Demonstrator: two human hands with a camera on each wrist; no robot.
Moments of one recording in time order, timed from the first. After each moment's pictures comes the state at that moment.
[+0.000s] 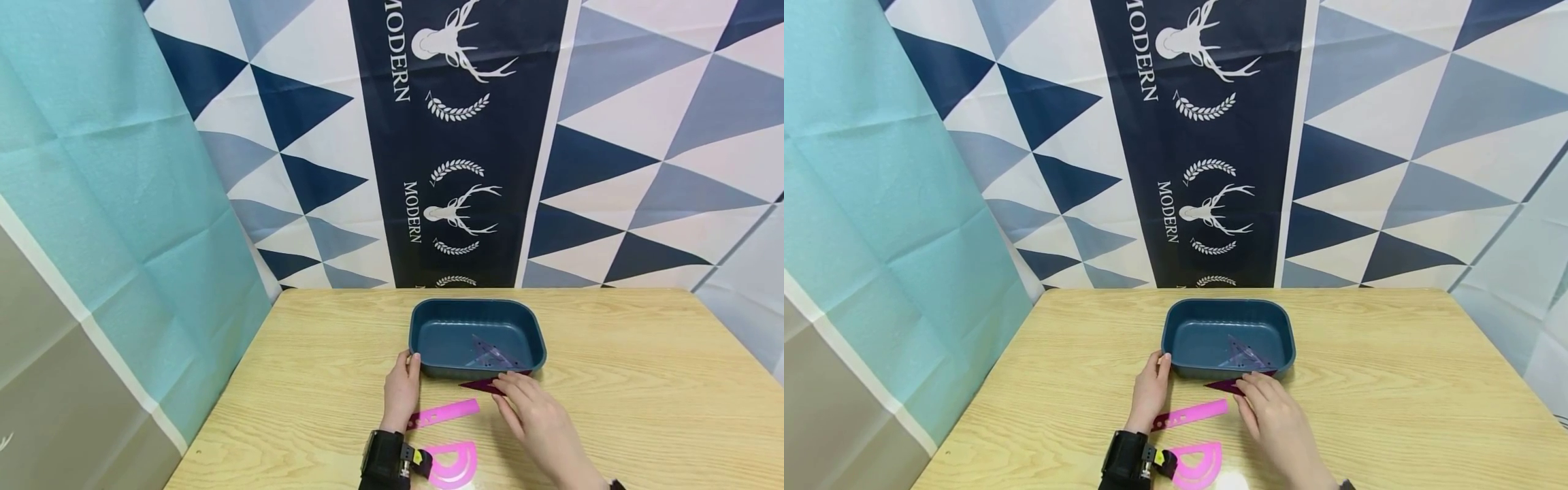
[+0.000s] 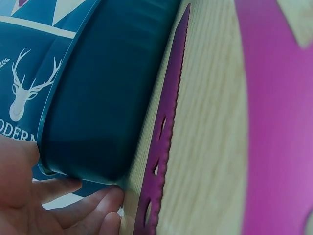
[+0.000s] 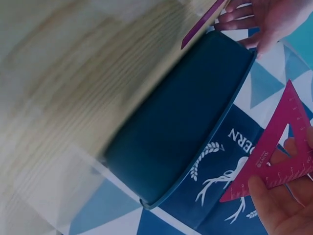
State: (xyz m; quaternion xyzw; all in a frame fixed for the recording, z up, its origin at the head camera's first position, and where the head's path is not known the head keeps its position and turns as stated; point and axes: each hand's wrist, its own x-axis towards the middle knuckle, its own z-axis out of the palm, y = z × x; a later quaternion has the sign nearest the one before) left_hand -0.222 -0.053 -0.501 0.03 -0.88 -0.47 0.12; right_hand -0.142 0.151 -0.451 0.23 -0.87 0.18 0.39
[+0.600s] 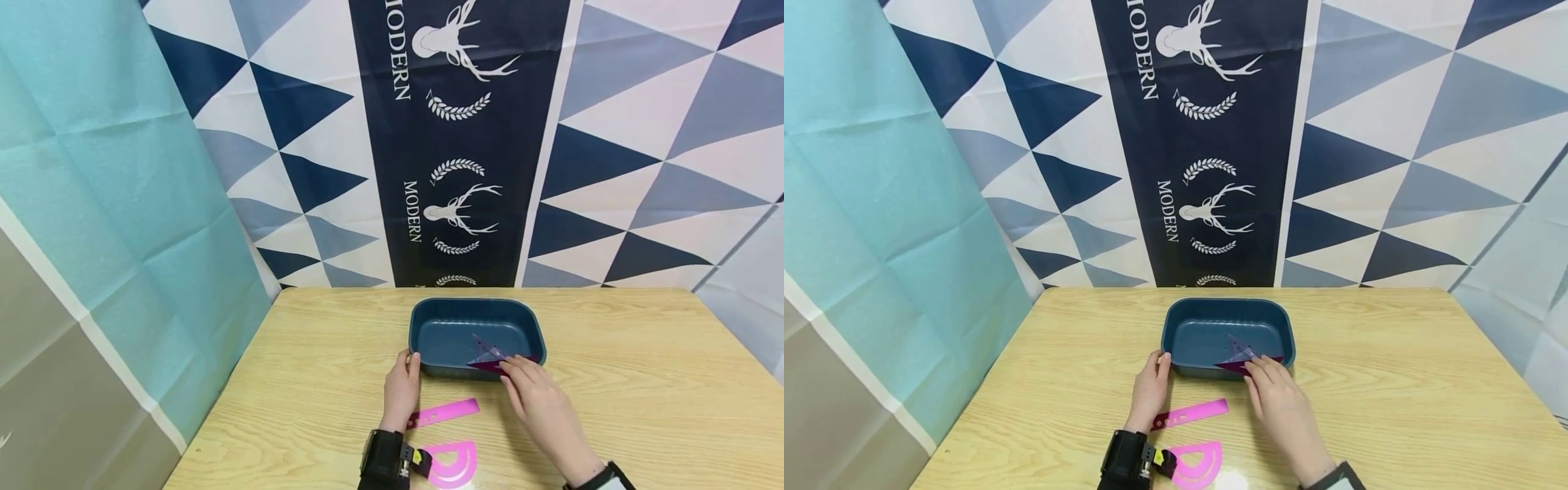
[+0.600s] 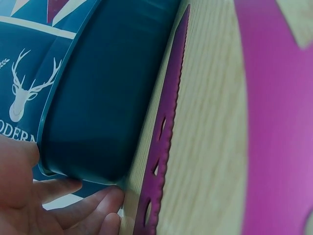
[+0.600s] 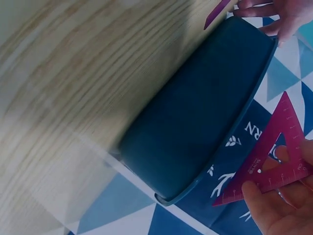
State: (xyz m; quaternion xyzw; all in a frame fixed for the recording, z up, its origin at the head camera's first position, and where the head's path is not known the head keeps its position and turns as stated) left_hand -0.223 -0.053 -0.501 0.02 -0.87 -0.47 0.12; right_hand -0.161 0.158 -0.450 0.17 -0.91 0.18 0.32
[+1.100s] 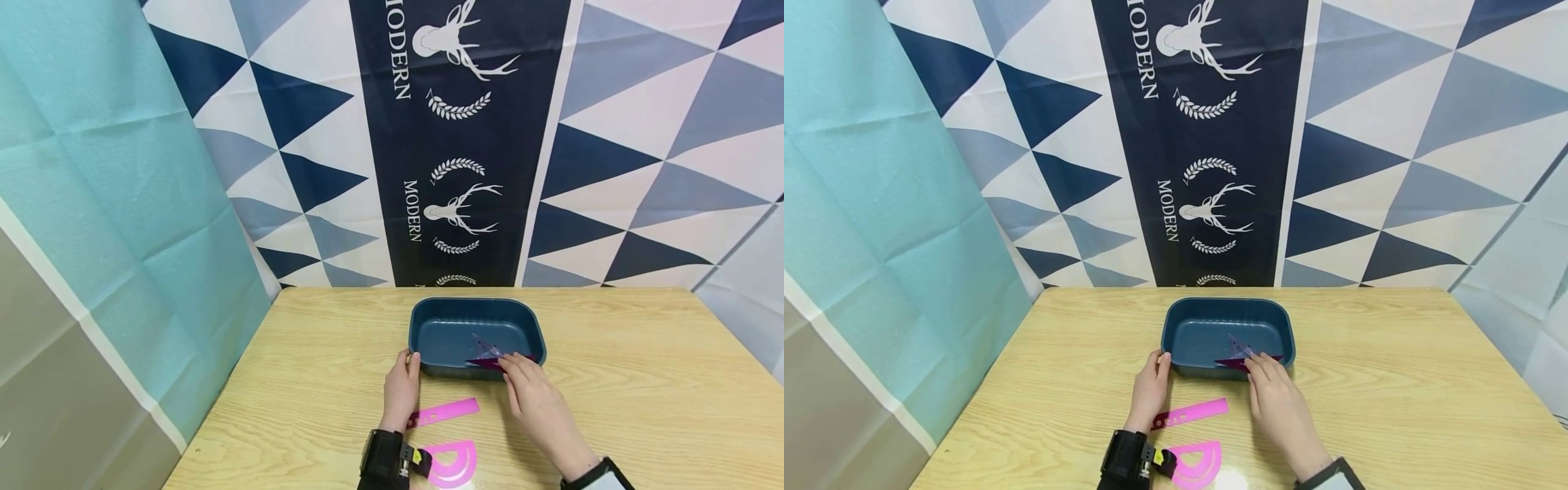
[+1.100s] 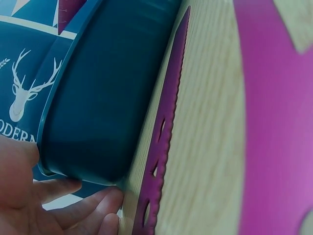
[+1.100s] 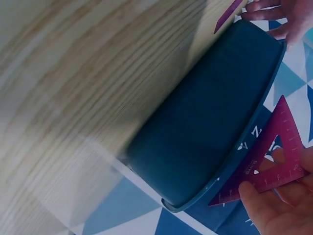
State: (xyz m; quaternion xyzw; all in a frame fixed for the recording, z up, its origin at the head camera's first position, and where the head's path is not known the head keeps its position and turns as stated) left_hand -0.222 -0.053 -0.500 0.02 -0.87 -0.48 0.12; right_hand -0.166 0.157 -0.457 0.17 -0.92 0.17 0.31
